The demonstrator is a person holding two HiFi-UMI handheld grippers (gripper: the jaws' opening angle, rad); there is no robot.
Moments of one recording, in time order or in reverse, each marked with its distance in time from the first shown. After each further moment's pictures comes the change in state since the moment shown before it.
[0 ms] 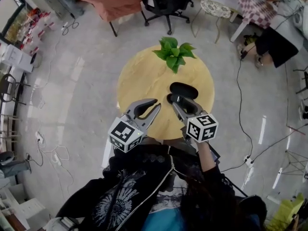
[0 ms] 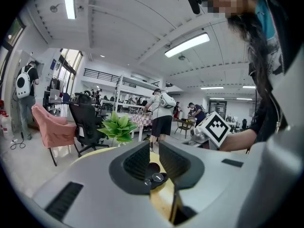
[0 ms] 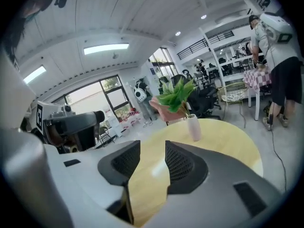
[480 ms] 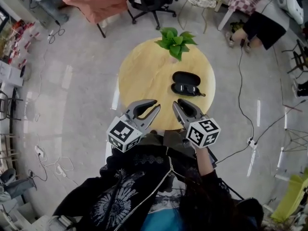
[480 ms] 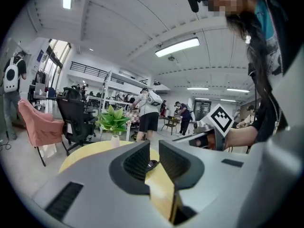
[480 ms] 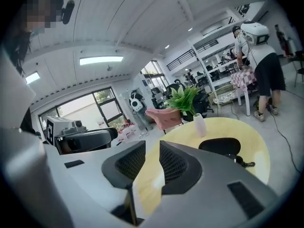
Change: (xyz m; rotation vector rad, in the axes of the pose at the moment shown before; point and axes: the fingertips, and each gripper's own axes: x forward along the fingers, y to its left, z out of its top) left arm -0.063 -0.001 -0.030 0.016 0.027 -0.181; right arm -0.015 0.083 -0.018 0.095 -0.154 -0.087
